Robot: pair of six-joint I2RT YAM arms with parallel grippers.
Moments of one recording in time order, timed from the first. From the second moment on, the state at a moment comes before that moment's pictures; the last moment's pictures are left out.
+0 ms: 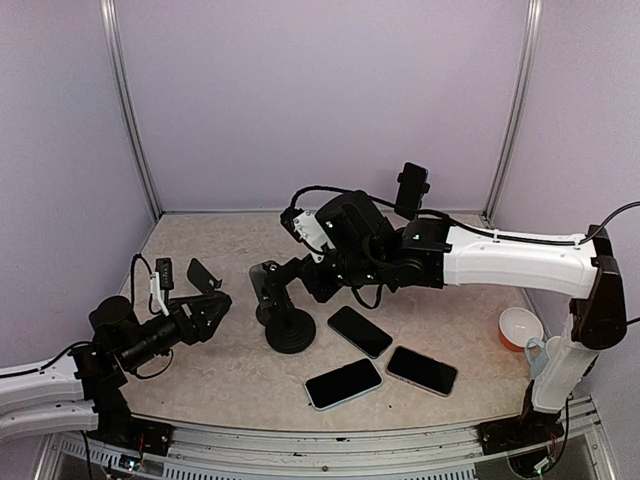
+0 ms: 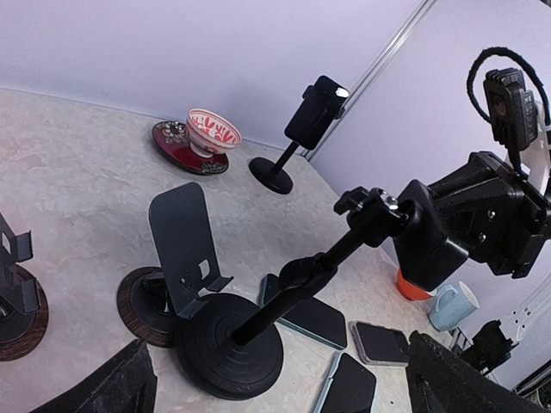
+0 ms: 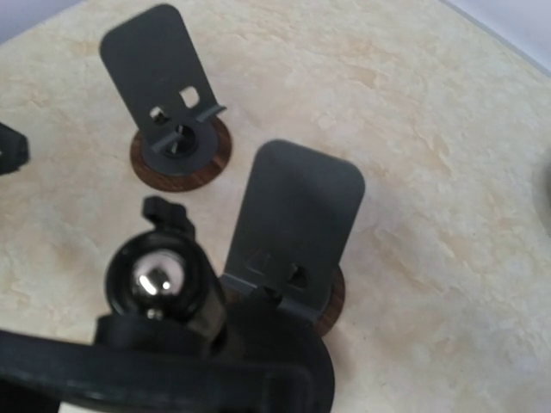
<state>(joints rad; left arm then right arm) -0.77 0.63 0.15 0.42 -0.04 -0.60 1.13 1.72 1.51 -0.39 0.22 0.13</state>
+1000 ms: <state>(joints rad) -0.80 0.77 0.15 0.47 -0.04 -0.60 1.09 1.51 1.31 -0.22 0.26 0.10</state>
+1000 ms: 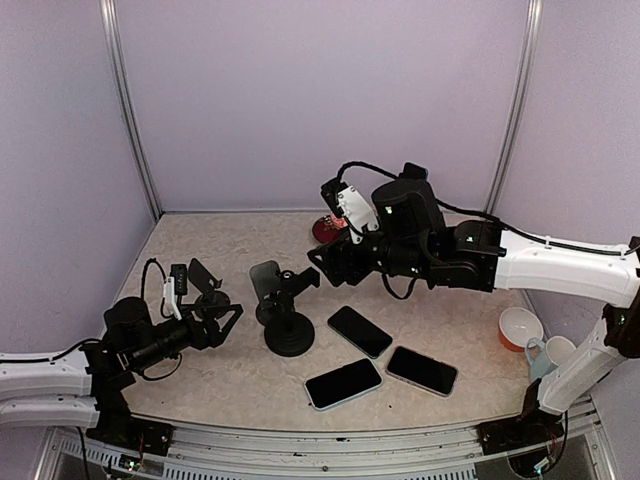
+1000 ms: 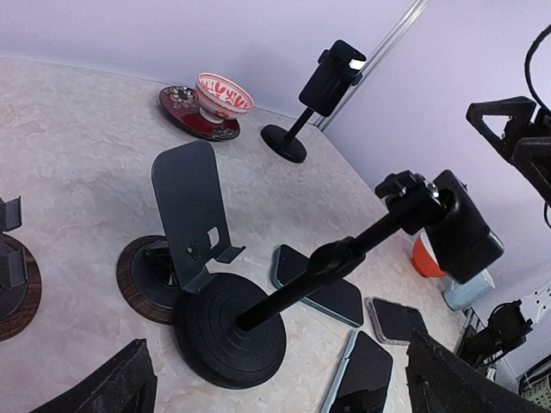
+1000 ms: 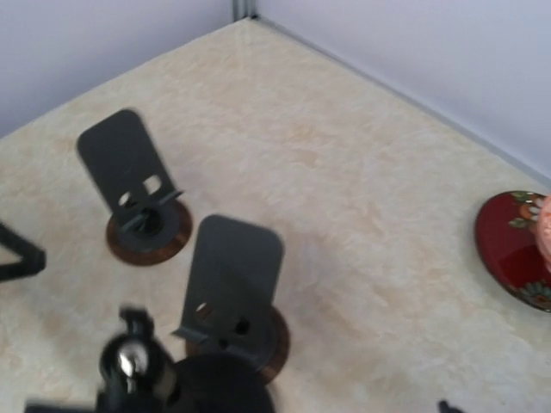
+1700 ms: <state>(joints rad) -0.80 0.78 0.15 0.49 -0.04 -0.60 1.04 1.51 1.29 -0.19 0.16 0.11</state>
